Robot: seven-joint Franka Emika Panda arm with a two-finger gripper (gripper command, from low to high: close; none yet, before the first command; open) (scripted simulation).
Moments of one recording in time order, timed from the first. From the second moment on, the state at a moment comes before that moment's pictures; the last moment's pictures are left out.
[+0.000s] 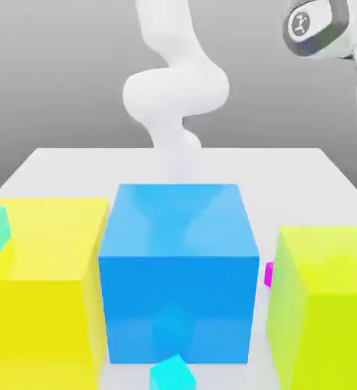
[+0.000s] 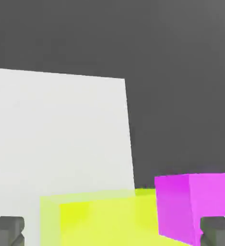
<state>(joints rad) 0.62 -0.28 0.13 -2.64 -0.01 2.71 -0.16</state>
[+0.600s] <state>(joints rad) 0.67 0.20 0.01 -2.89 -0.03 3.09 -0.52</state>
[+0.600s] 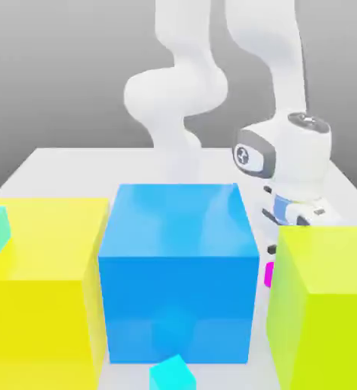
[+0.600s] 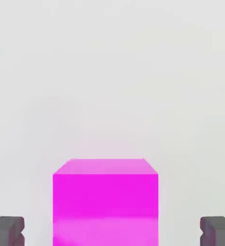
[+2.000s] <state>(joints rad) 0.45 -0.19 -0.15 -2.36 -0.02 2.16 0.27</state>
